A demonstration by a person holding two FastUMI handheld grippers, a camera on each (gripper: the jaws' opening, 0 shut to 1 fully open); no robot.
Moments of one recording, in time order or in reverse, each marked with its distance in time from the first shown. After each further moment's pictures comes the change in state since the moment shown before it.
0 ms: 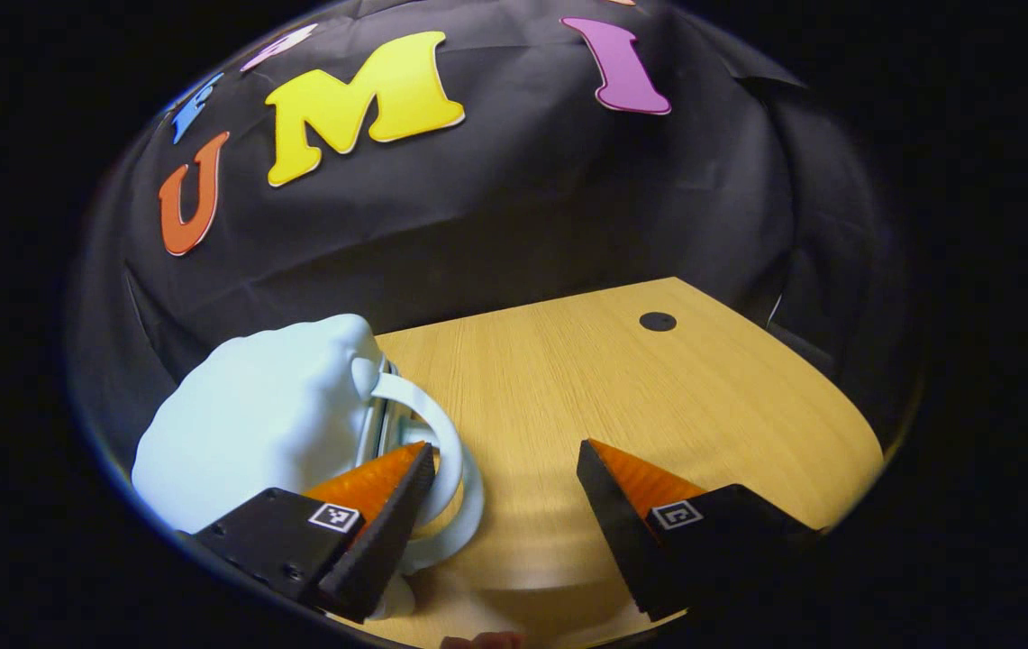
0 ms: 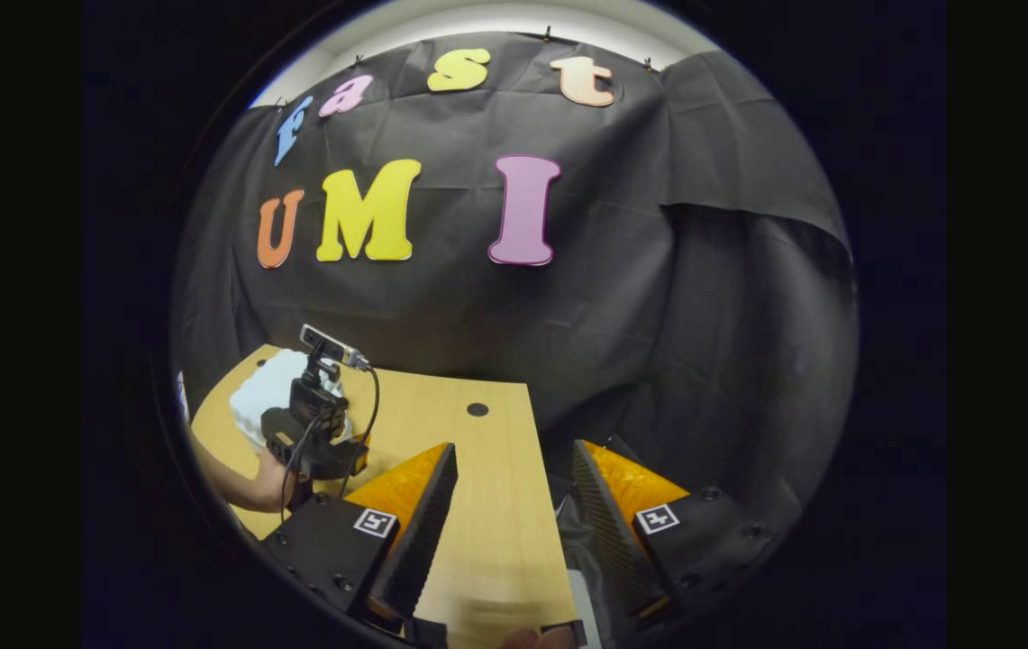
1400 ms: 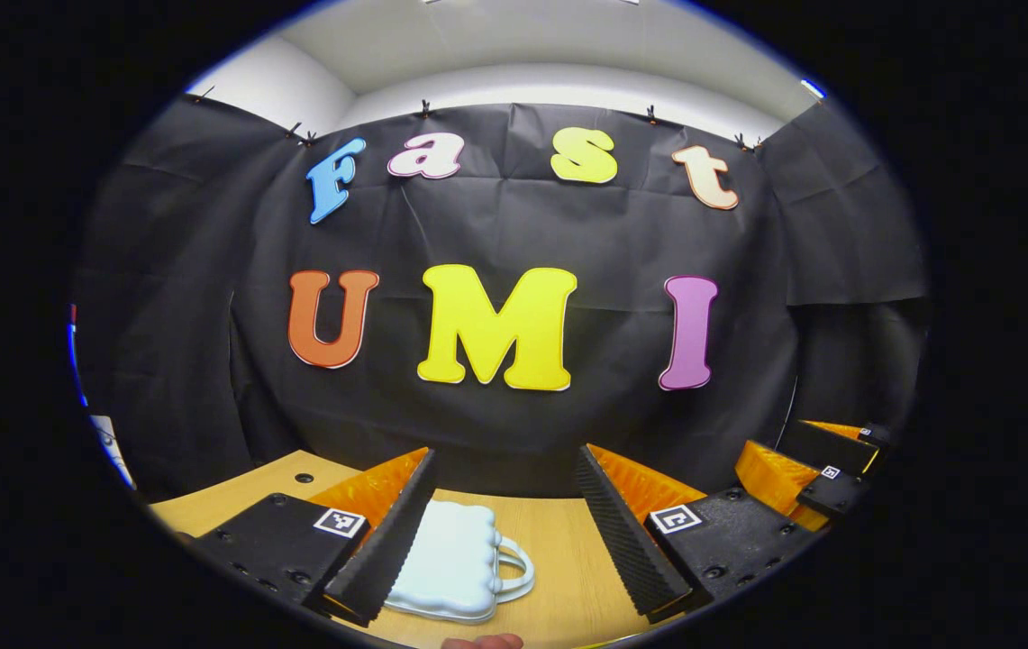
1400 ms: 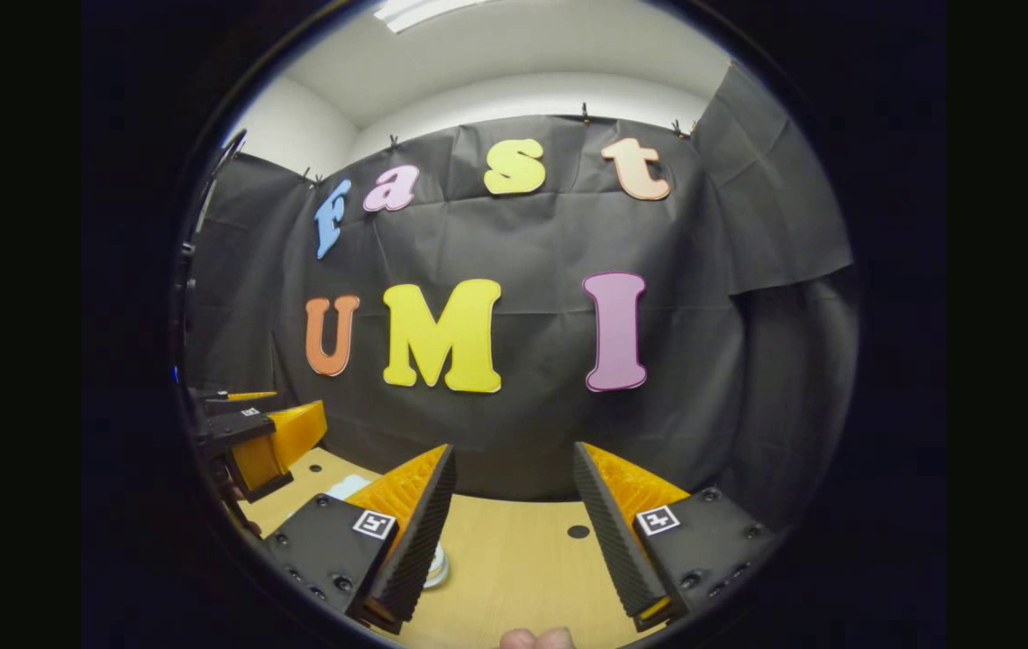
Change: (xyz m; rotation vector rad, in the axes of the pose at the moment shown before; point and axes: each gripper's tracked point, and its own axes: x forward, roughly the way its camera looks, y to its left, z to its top) left arm -0.255 0.119 0.211 -0.228 -0.500 0.127; right arm 0.012 0.160 0.133 0.067 -0.354 0.211
